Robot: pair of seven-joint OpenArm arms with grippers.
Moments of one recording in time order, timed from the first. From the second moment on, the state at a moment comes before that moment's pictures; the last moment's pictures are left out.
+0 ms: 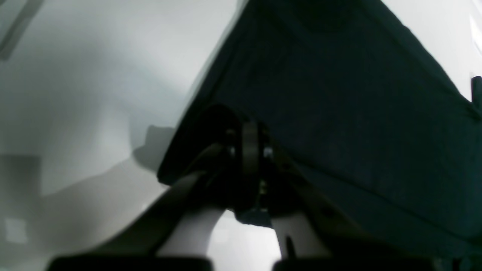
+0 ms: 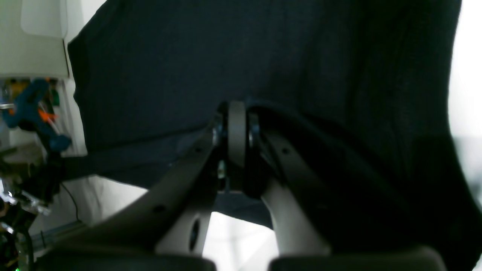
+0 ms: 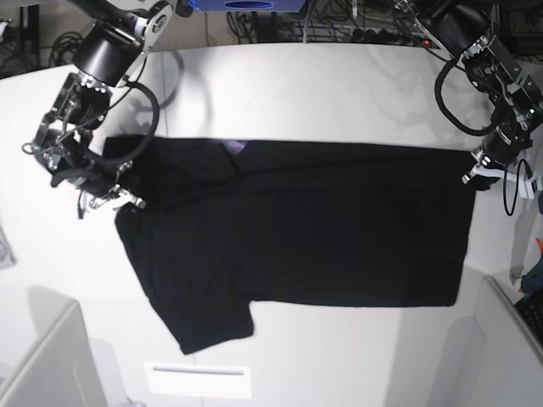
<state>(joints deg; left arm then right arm) 1.9 -9.7 -48.1 91.0 -32.8 -16.3 61.4 7.1 1.3 33.5 84.5 40.0 17.1 -74.6</state>
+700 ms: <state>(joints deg) -0.8 -10.1 -45.5 87.5 -32.8 -16.3 59.2 5.4 2.0 33.5 86.9 40.1 16.7 -73.2</state>
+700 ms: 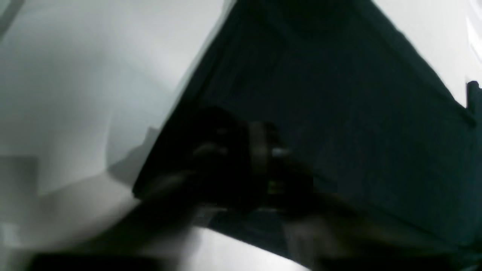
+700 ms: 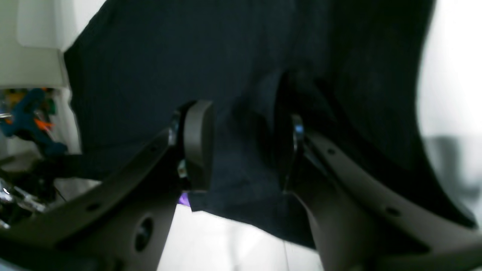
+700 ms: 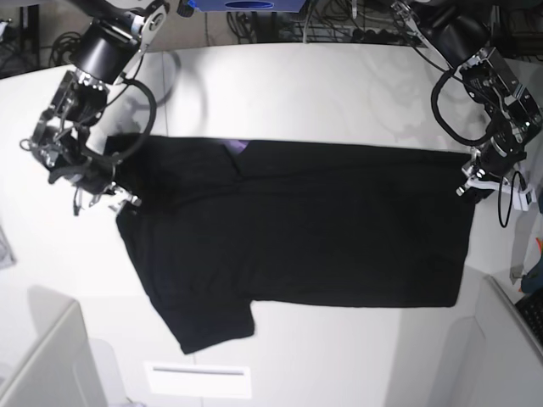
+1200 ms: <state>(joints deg) 6.5 -4.6 -60.2 92.5 -32.2 -16.3 60.0 -13.2 -7.9 49.4 113.1 39.9 16.7 -73.1</state>
